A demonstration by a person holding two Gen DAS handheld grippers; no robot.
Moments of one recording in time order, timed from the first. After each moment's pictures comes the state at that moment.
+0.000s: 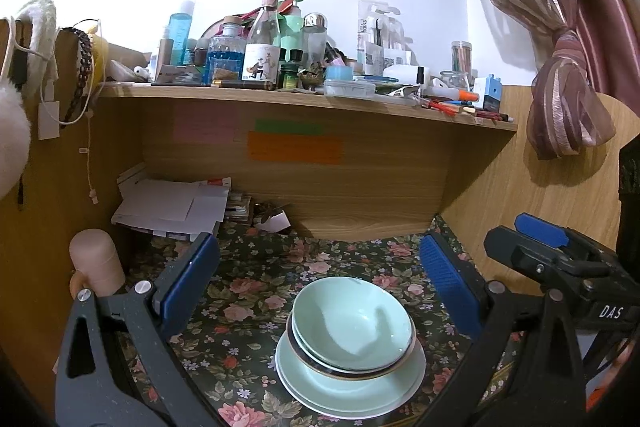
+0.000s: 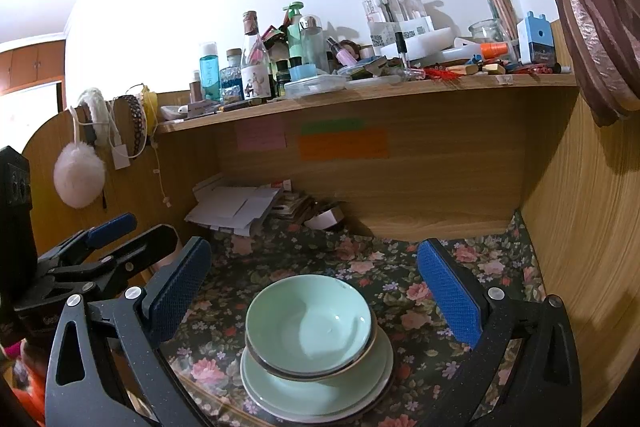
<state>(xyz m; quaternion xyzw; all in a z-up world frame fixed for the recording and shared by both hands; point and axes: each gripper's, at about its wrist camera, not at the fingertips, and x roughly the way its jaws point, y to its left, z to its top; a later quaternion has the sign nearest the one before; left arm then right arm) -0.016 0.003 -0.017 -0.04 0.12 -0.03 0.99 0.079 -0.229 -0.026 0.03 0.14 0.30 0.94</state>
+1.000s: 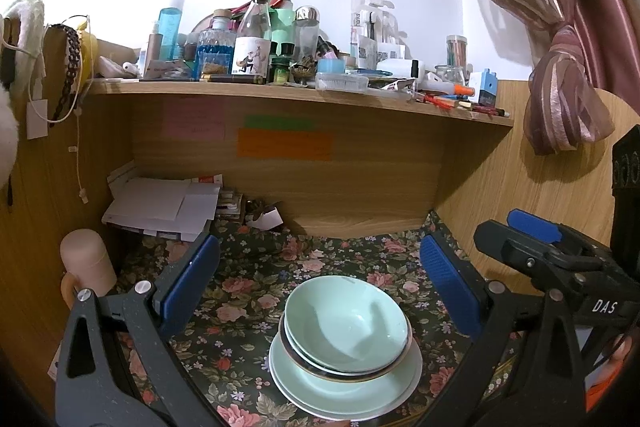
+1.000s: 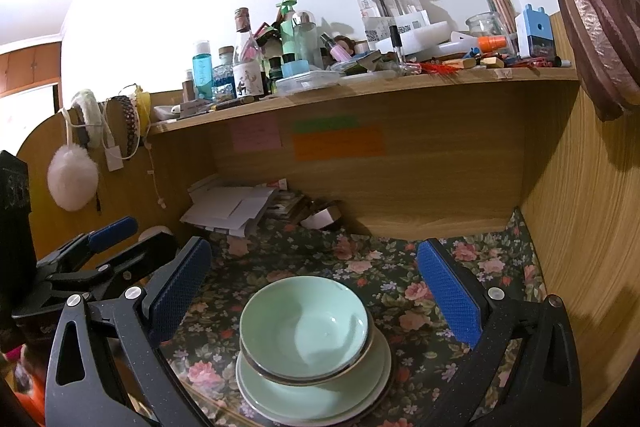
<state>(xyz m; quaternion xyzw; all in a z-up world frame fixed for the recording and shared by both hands) -0.007 0.004 -0.019 -0.04 0.13 -0.05 0.99 0.091 -0.227 -0.027 0.03 0.15 0.29 0.94</state>
